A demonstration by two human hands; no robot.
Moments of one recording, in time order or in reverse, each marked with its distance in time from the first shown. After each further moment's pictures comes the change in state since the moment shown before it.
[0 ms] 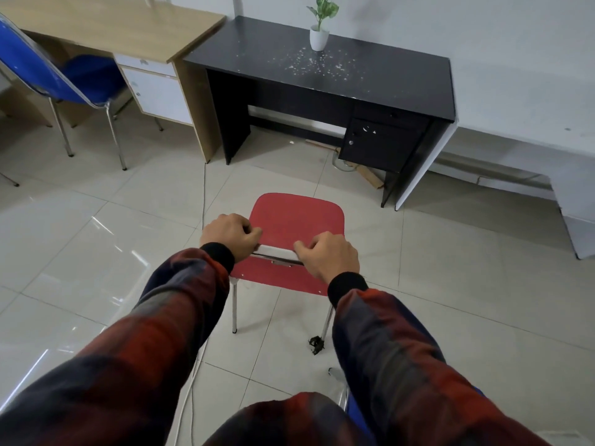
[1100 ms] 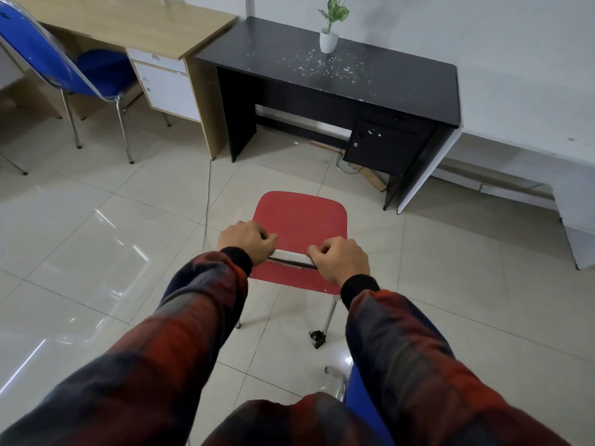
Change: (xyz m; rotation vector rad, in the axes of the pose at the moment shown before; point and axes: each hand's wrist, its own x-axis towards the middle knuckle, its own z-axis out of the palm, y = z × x) left_hand -0.028 0.012 0.013 0.060 -0.077 -0.008; right_hand -0.015 0.019 -0.001 -0.006 -0.050 -0.008
